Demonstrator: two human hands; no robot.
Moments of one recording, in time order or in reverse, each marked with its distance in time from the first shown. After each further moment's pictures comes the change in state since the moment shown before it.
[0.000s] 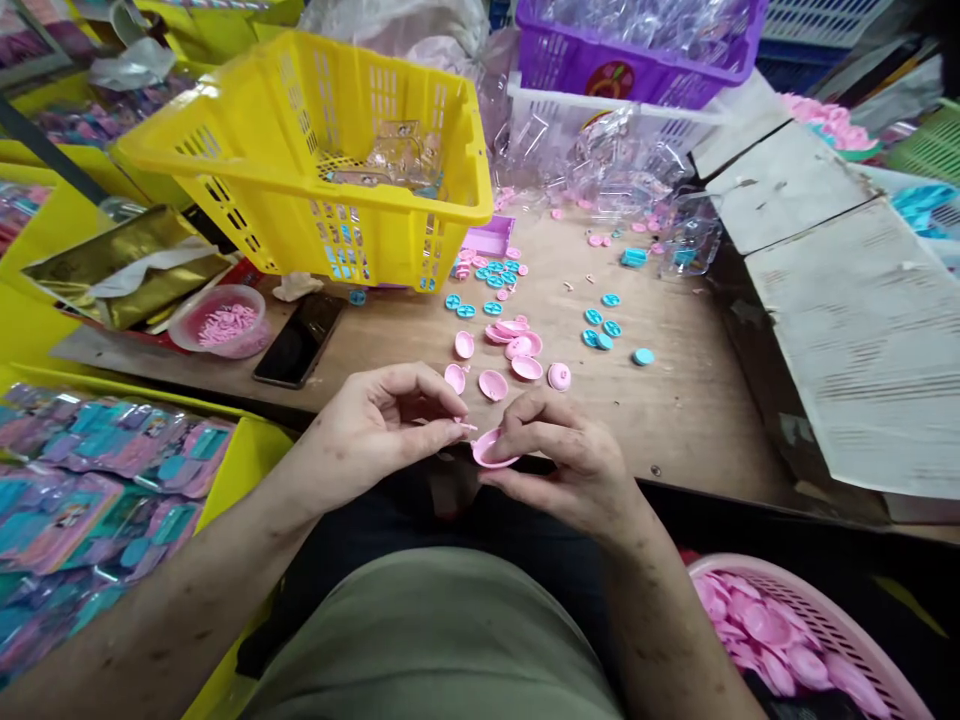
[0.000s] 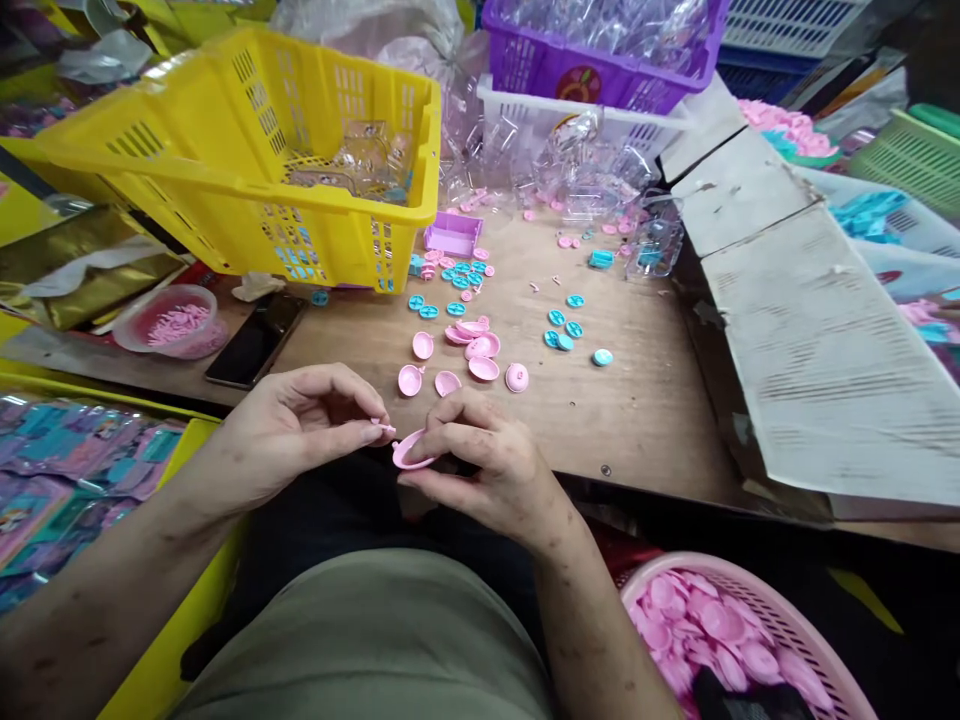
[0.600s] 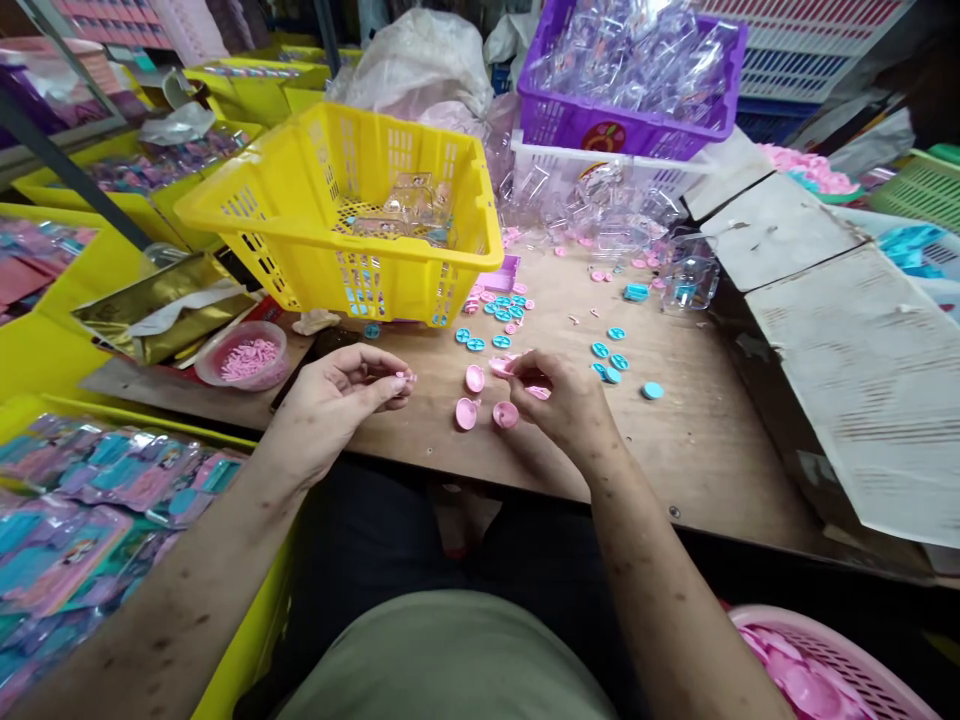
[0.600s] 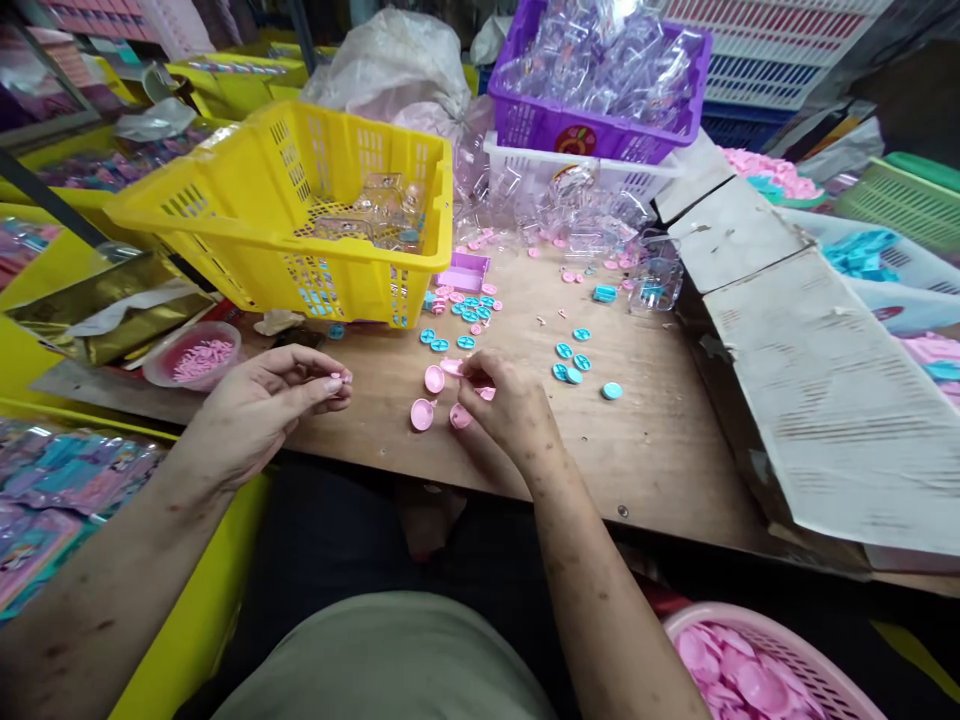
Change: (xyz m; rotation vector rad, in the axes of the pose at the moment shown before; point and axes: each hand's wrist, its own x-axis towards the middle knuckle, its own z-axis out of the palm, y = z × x) left_hand 0.025 -0.008 -0.053 -0.045 0.395 -0.036; right_hand 0.044 0.086 -0.011 -0.333 0.140 0.323
